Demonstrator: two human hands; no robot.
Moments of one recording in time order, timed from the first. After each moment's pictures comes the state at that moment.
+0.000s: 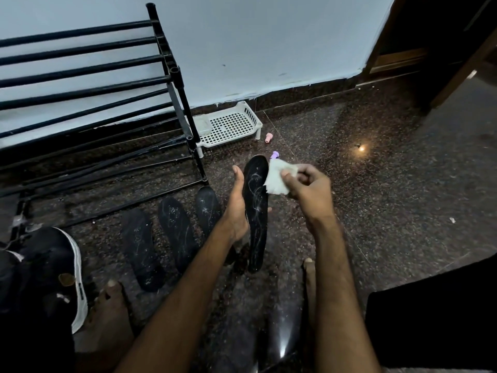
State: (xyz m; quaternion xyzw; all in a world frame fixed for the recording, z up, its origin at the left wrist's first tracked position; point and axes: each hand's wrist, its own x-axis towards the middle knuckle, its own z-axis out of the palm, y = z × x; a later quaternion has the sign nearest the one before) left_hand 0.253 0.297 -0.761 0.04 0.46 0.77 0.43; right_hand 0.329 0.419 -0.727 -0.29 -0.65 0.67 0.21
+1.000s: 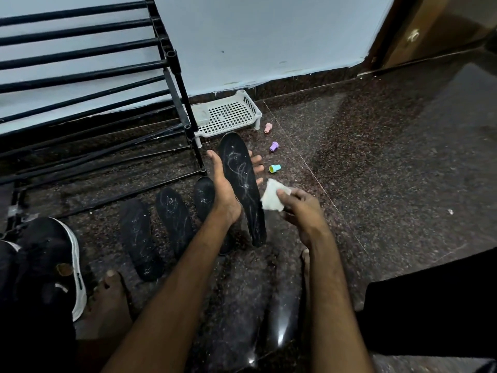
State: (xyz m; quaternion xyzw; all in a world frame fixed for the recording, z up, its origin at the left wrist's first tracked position) left_hand 0.232 0.296 -0.771 0.03 0.43 0.85 0.31; right_hand 0.346 0.416 -0.794 -0.36 -0.57 0.74 0.09
